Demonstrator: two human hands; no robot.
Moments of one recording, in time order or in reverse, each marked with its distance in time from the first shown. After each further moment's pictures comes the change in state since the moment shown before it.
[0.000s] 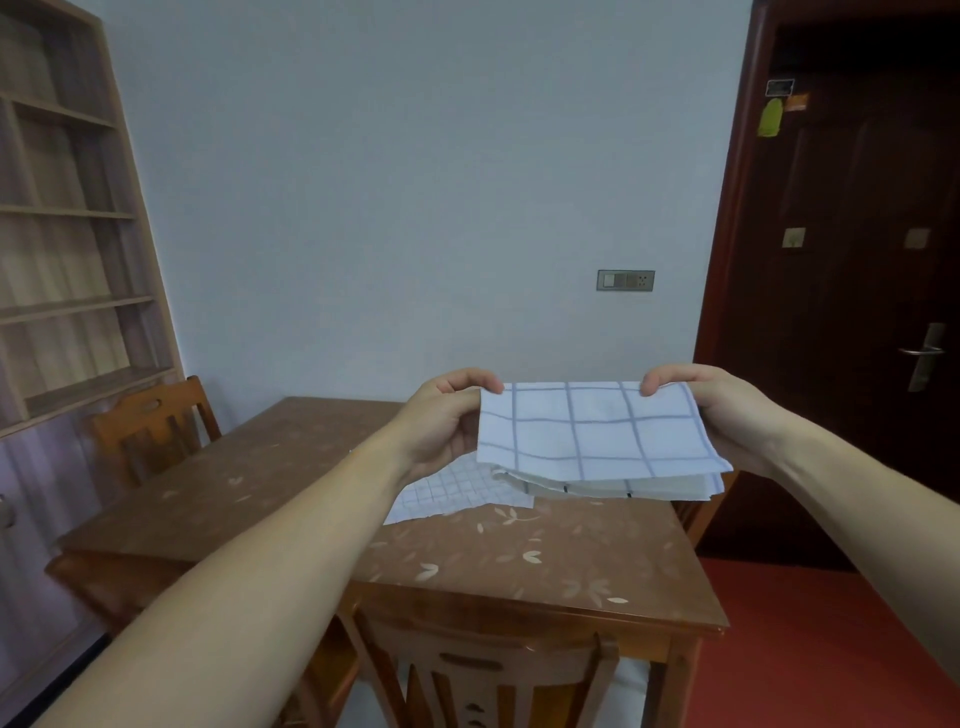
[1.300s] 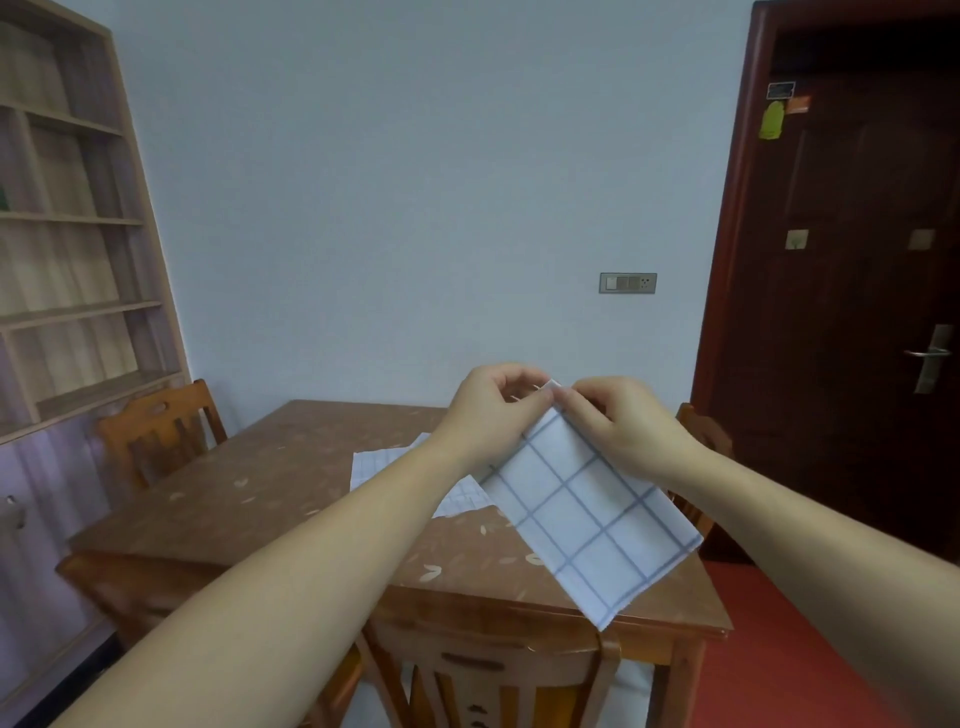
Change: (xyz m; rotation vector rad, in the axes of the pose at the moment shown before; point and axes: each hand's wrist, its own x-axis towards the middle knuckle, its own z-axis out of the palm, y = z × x) left_hand 0.001 -0.001 0.045 0.507 0.136 0.288; right_hand 0.010 0.008 0.074 -0.869 0.151 -0.474
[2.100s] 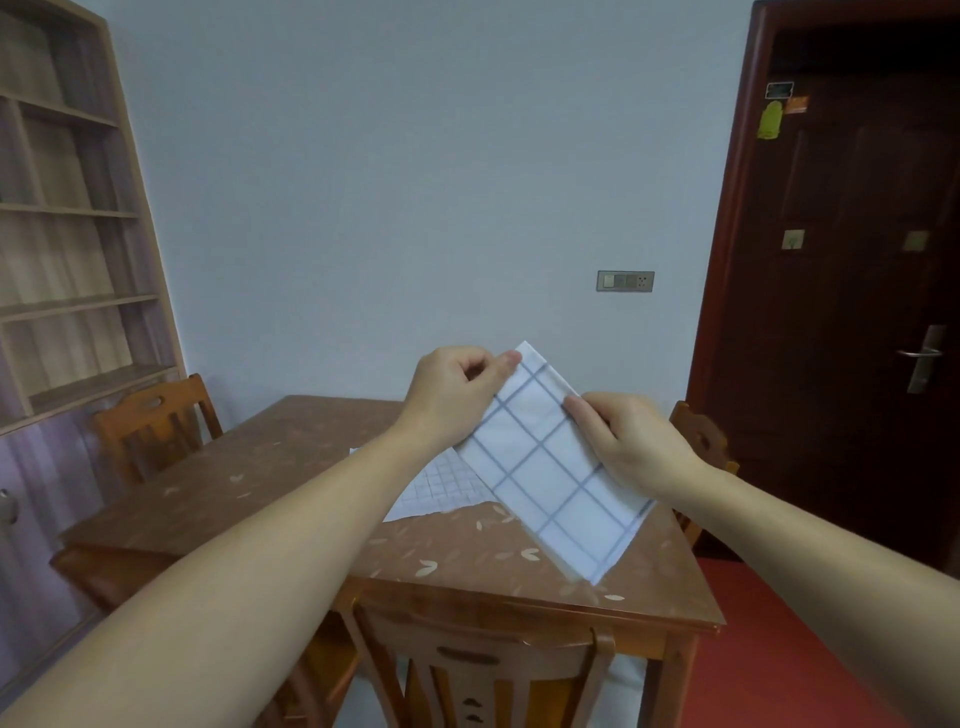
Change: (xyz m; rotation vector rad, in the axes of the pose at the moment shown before) left_hand 0.005 -0.004 -0.030 0.234 0.186 0.137; right_hand -0.017 0.004 0.005 -0.042 0.002 0.042
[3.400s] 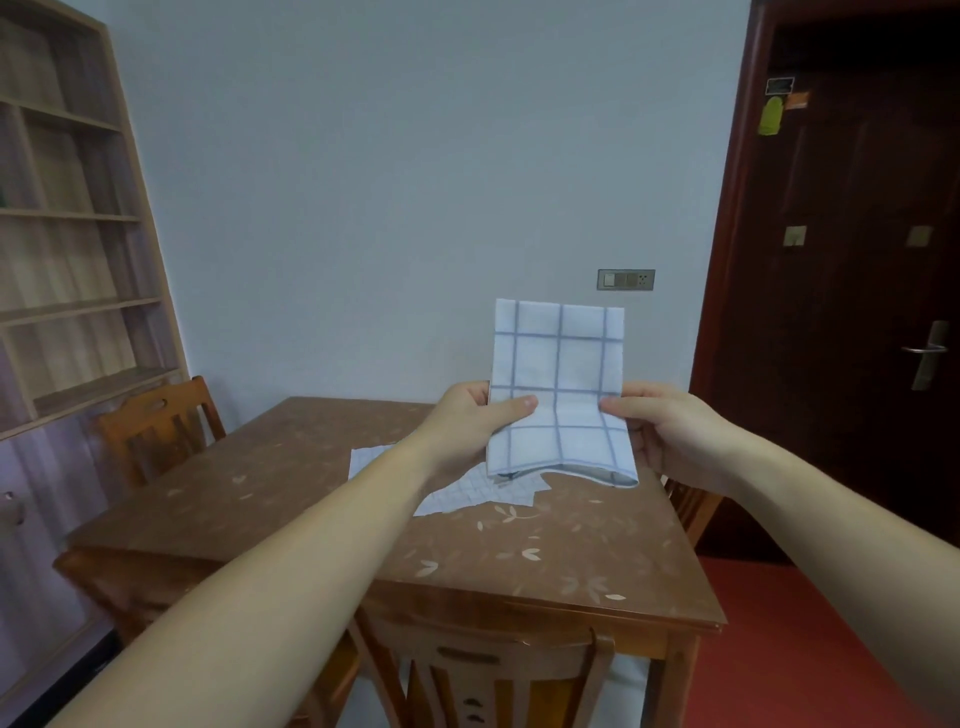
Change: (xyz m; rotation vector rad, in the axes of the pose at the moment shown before) left_hand -0.019 0.001 0.017 -0.550 -0.348 -0.398; right_hand -0.005 0.007 -0.036 0.929 -0.269 0.407
